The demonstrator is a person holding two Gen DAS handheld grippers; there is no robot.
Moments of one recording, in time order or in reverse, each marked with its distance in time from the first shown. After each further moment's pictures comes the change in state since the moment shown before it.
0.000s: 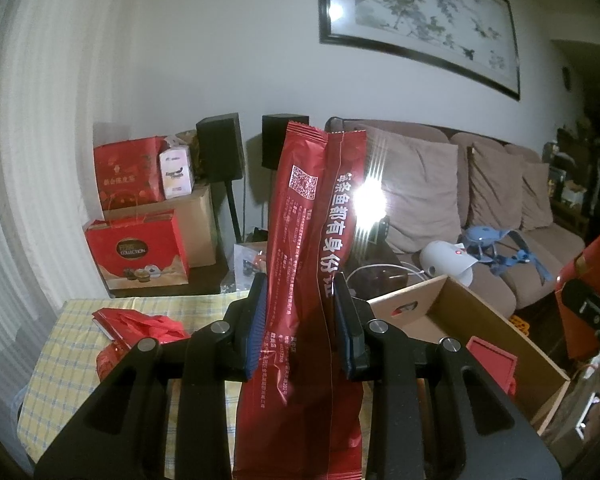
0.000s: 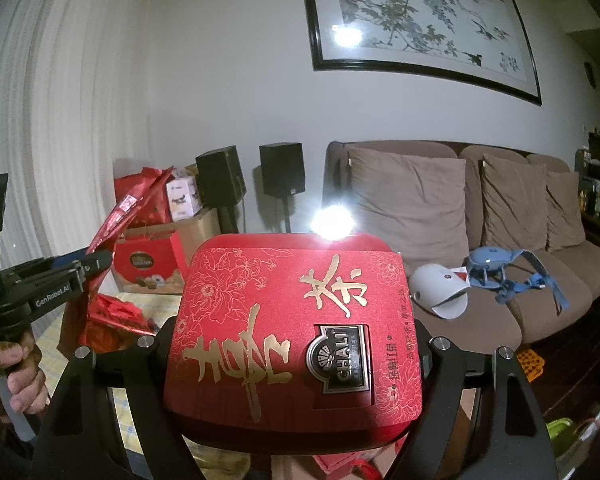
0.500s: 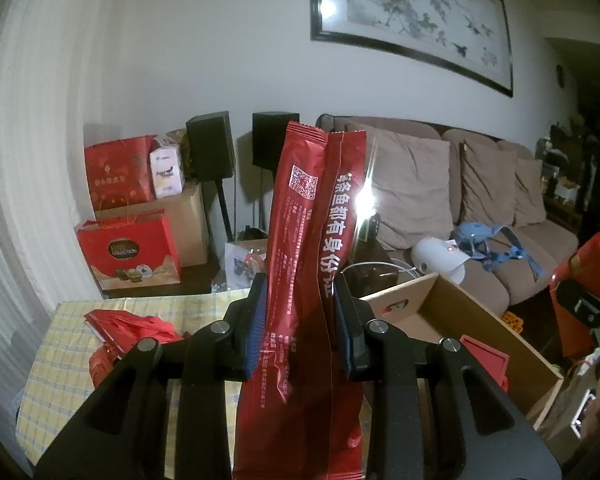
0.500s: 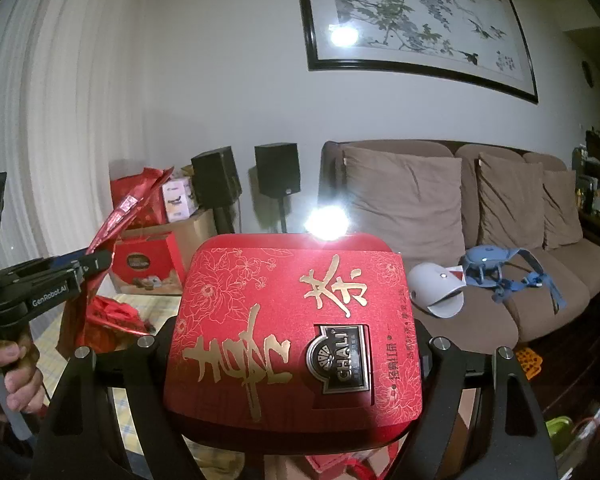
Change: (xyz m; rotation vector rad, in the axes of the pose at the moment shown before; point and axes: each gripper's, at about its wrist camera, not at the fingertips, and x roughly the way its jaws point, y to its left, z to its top) left arm 0.001 -0.009 0.003 0.012 0.014 -0.029; right arm -0.002 -0.006 -0.001 0.010 -0.001 -0.013
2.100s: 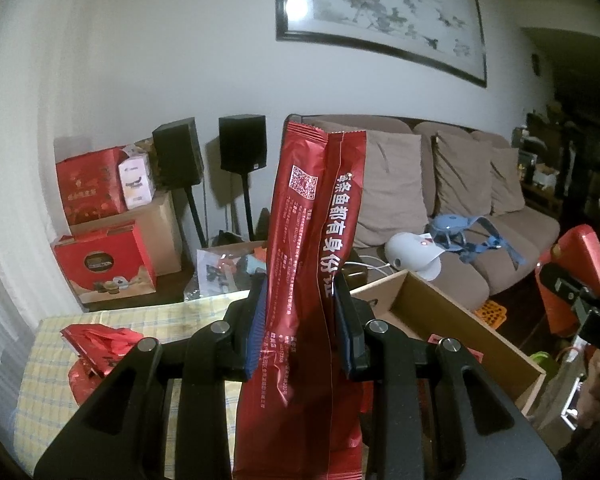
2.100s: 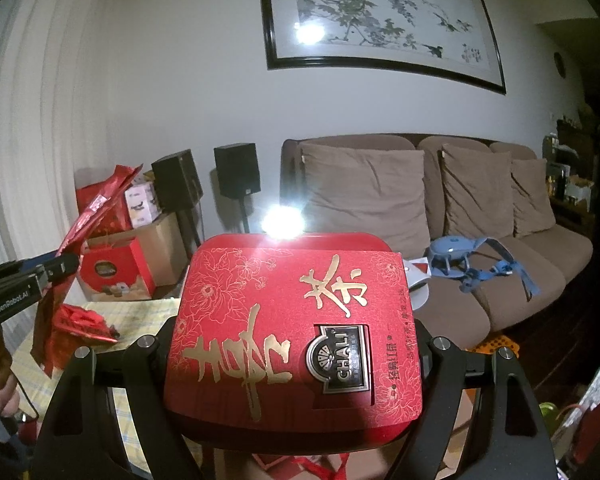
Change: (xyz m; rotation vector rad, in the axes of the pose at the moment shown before) left arm 0.003 -0.037 0.013 0.057 0.005 -0.085; right arm -0.001 -0.049 0.003 0.050 0.009 -0.116
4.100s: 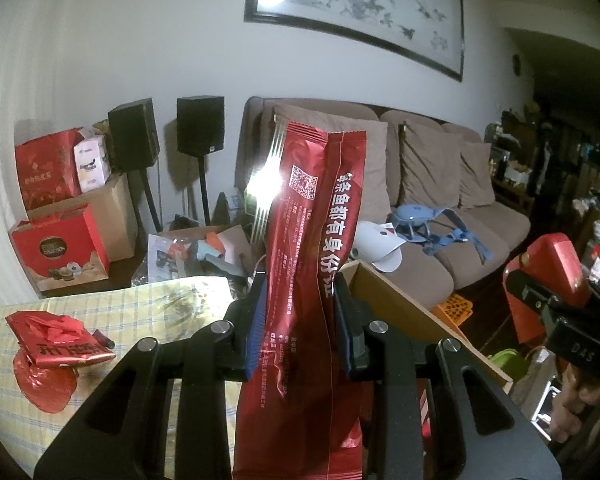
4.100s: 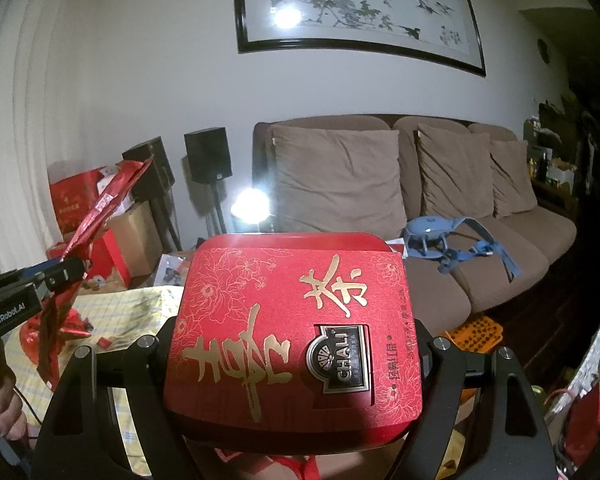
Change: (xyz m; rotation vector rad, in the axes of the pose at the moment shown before) left arm 0.031 -0.052 -0.004 -0.023 0.056 -0.124; right arm 0.015 -0.028 -0.006 0.036 0.065 -0.081
